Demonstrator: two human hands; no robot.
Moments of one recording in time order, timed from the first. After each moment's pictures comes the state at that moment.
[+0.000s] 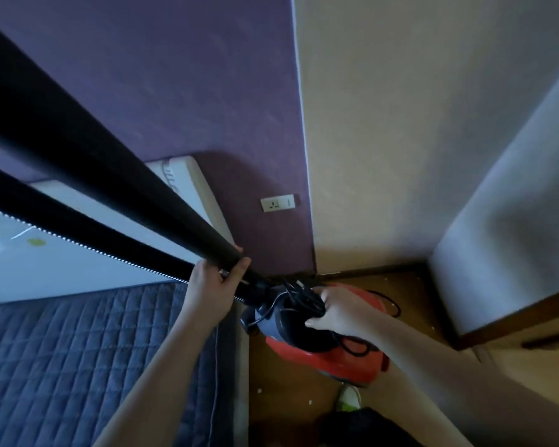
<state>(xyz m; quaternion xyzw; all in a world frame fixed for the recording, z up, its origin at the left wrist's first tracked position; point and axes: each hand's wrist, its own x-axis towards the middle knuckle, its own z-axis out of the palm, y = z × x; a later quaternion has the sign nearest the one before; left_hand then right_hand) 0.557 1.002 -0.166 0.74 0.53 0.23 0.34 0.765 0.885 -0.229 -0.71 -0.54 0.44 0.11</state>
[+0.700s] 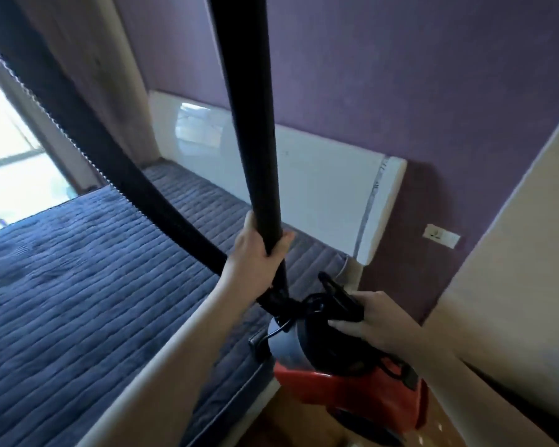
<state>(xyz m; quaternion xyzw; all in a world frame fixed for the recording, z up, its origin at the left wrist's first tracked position) 0.330 0.708 -0.064 0.58 0.66 0.44 0.18 0.562 0.738 -0.136 -0.46 -0.81 0.33 0.13</state>
